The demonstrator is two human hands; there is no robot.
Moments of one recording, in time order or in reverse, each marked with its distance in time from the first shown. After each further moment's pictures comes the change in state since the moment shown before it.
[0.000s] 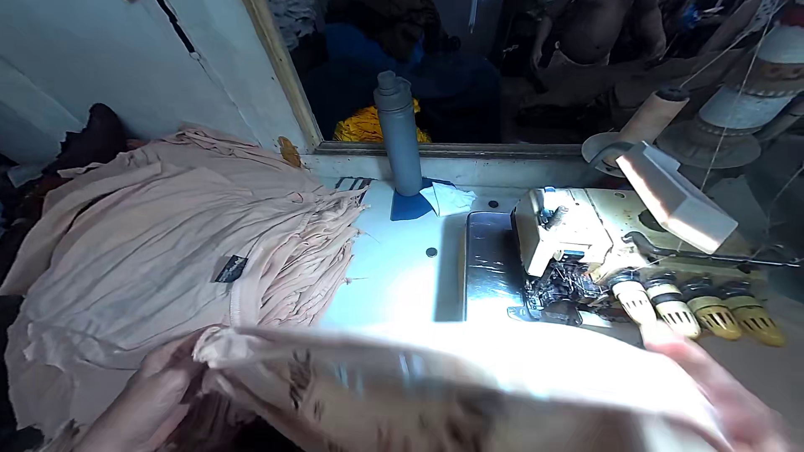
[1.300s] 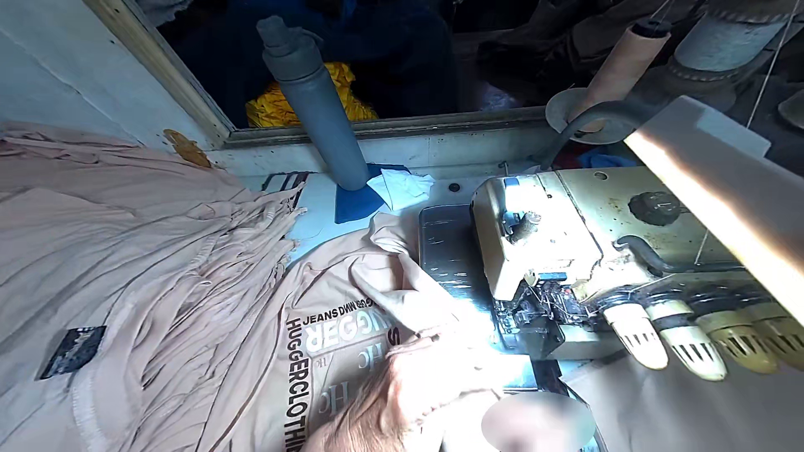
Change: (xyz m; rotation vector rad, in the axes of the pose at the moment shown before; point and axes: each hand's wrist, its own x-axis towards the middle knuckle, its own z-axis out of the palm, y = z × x) left_hand 0.006 0.017 0.267 0.191 -0.811 1.058; right_hand 0.028 0.099 0.066 0.198 0.418 0.211
